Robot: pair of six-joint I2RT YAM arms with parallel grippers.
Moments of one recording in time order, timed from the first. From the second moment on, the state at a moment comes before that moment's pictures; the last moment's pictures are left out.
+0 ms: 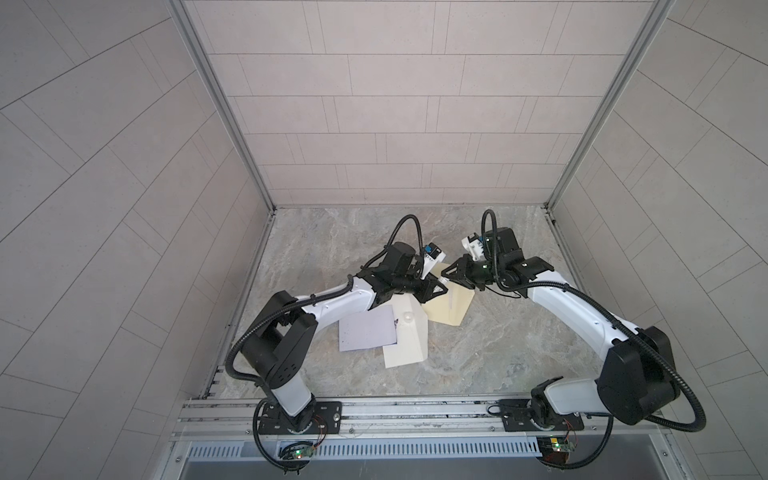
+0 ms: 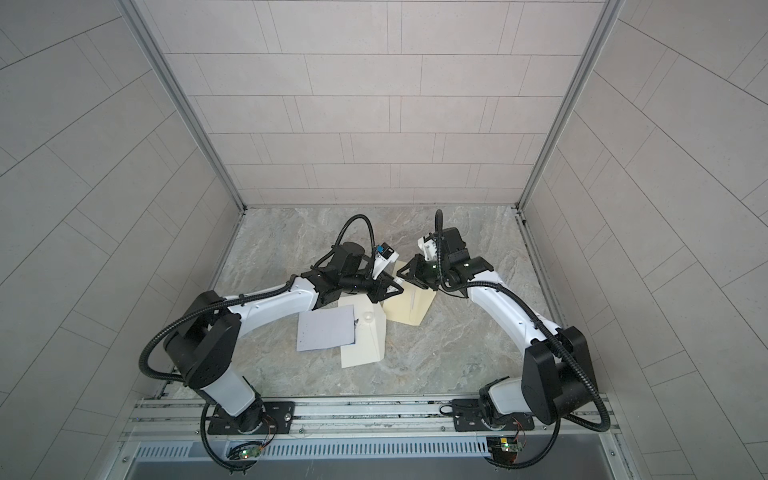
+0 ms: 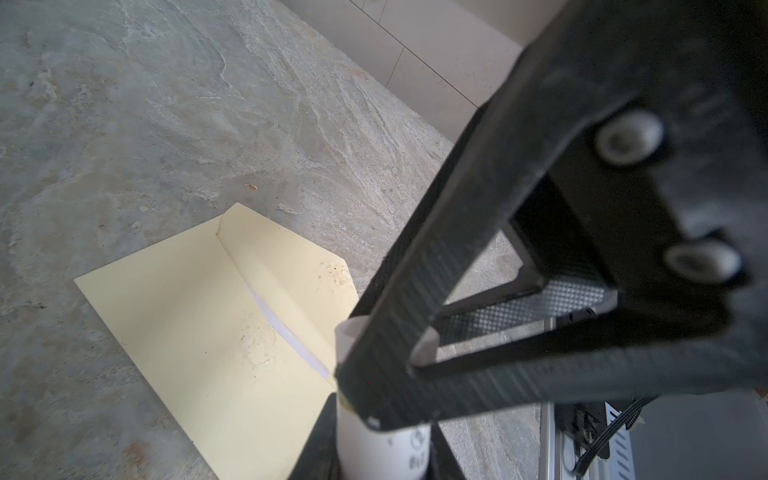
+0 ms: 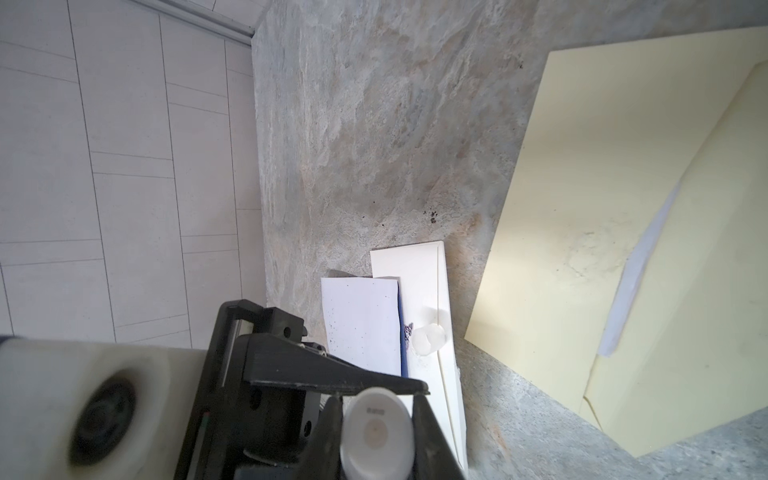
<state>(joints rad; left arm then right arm) -0.72 1.67 1.06 0.03 0.54 -0.13 0.33 1.38 1.04 -0.47 -0.59 0.76</state>
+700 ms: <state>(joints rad) -0.85 1.67 0.99 0.09 -0.08 0.07 0.42 1.49 1.04 -0.34 -0.38 1.16</state>
